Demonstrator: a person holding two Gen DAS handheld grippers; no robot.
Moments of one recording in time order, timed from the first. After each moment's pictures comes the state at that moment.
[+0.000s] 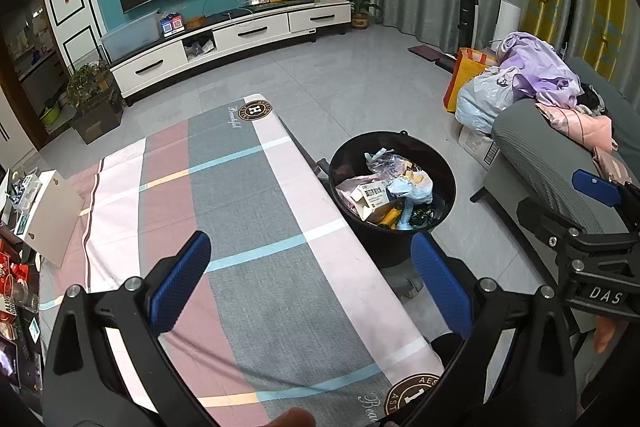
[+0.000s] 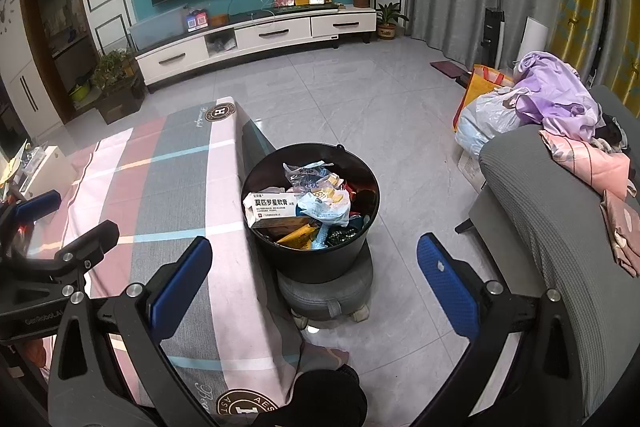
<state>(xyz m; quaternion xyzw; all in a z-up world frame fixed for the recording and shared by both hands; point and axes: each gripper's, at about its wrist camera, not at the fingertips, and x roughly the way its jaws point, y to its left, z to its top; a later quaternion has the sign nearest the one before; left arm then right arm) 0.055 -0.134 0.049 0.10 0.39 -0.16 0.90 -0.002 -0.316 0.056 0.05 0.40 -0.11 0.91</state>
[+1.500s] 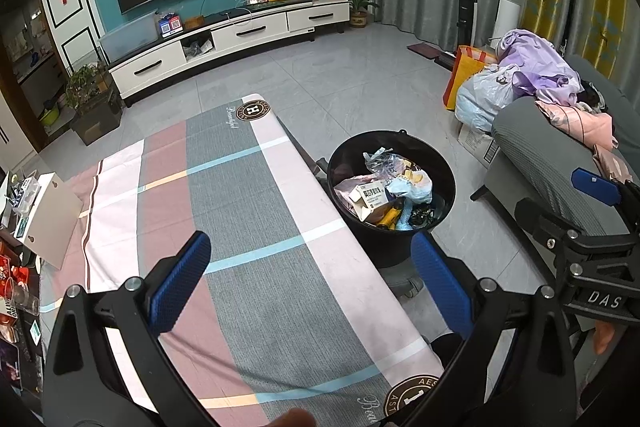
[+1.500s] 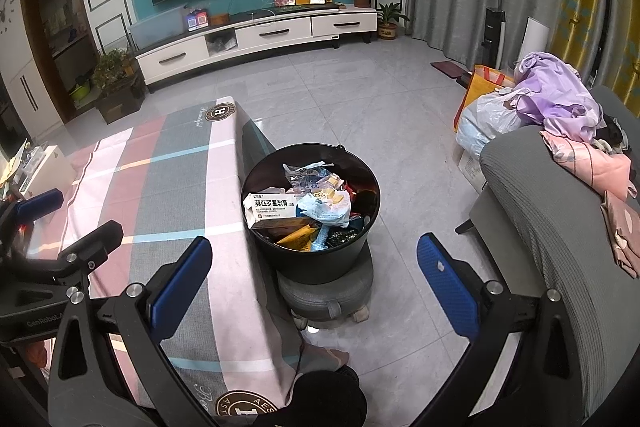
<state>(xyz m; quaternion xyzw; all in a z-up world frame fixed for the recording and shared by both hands) 0.057 -0.136 0.048 0.10 0.40 -0.16 0.90 0.001 -0.314 0.050 0.05 0.40 -0.11 0.91</state>
